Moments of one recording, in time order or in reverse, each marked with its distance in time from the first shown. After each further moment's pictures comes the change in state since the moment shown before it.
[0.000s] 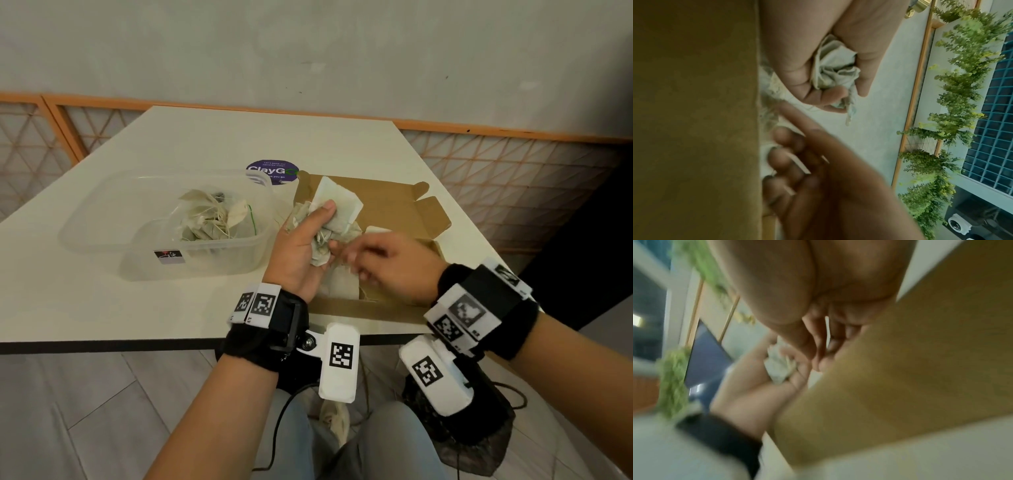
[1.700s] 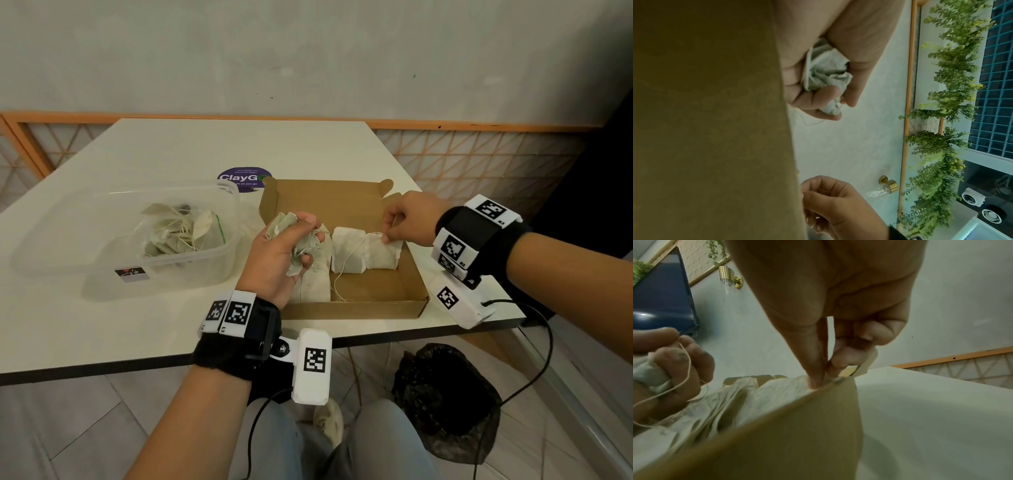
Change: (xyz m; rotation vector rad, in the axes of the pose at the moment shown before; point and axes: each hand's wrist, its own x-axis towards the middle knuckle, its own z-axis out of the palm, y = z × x) left_hand 0.007 -0.005 0.001 0.236 -0.015 -0.021; right_hand 0.029 0.031 -0.087 -0.652 0.123 0.146
